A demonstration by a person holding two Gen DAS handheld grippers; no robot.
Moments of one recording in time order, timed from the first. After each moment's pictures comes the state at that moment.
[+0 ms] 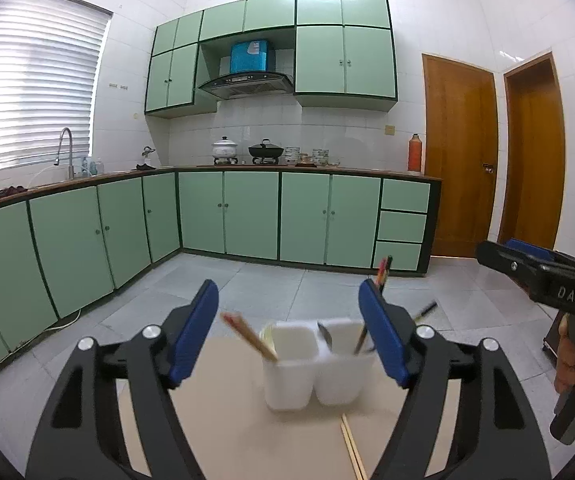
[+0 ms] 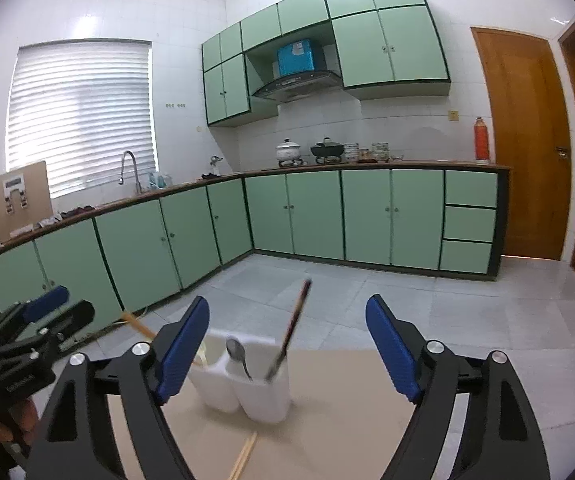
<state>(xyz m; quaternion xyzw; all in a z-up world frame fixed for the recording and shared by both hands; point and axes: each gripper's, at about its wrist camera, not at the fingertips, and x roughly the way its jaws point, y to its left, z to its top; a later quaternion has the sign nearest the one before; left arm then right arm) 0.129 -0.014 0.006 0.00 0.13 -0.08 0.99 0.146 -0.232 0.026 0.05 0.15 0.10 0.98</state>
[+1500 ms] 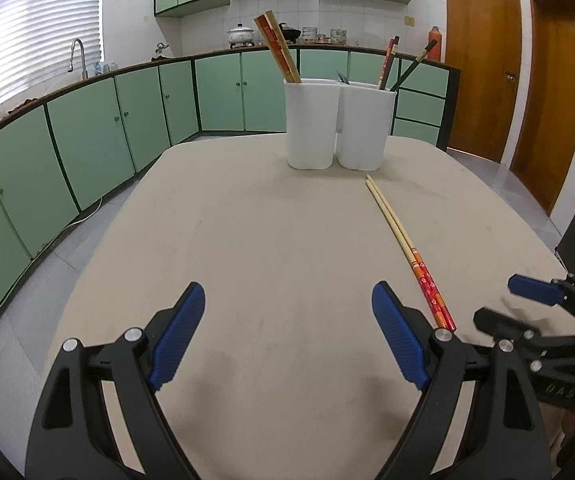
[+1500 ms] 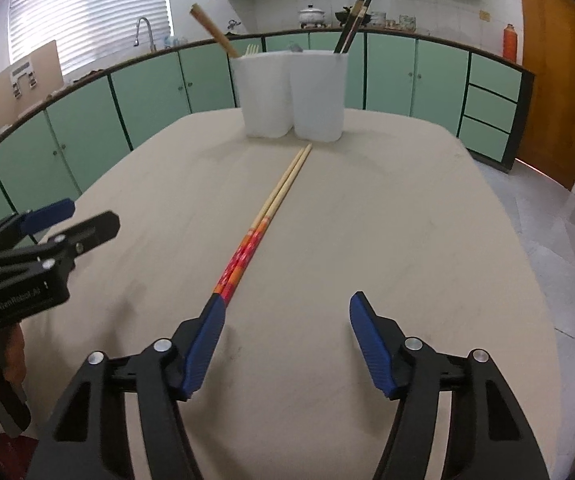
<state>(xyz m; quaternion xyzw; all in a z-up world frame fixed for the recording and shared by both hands) 0.023 0.018 -0.162 0.02 0.32 -0.04 0.94 0.017 -0.166 -0.185 -0.01 0.38 0.13 0.92</state>
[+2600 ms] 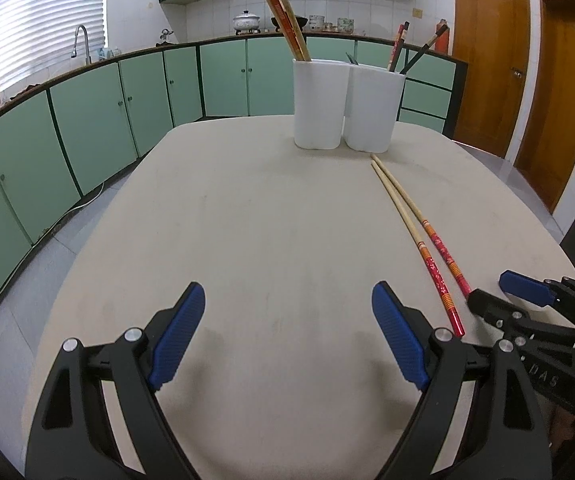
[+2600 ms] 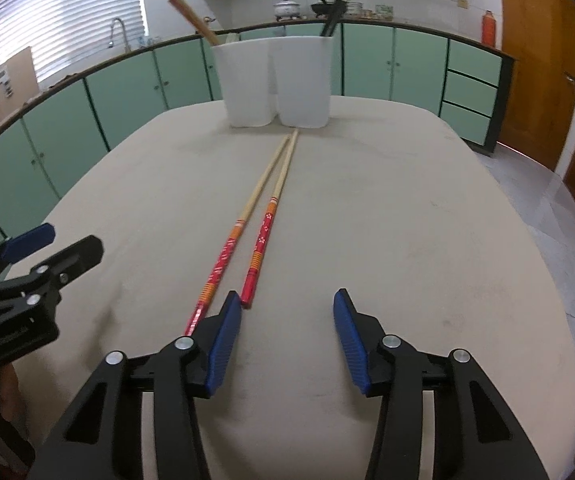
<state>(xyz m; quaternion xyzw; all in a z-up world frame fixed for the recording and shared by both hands) 0.029 0.021 -0.173 0.01 0.35 -0.03 0.94 0.028 -0.157 -0.194 0.01 0.39 0.08 0.92</state>
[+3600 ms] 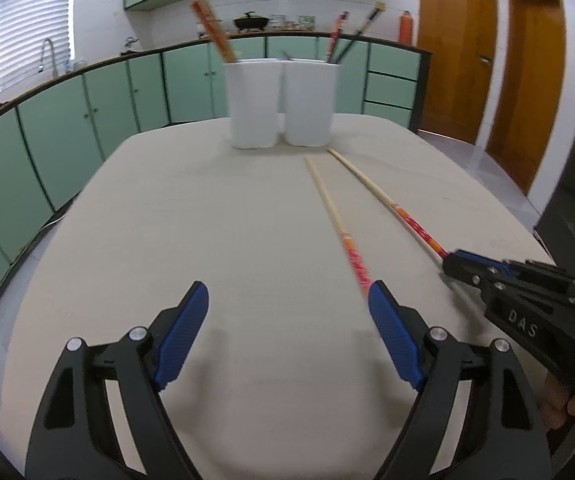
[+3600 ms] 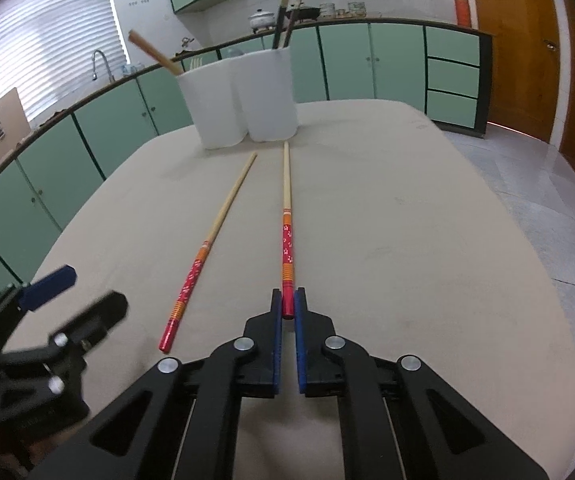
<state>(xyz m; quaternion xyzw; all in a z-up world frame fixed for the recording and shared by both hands) 0.017 -0.030 -0.177 0.03 0.35 -0.10 0.93 0.026 -0.192 -0.189 0.07 0.37 0.07 0.92</state>
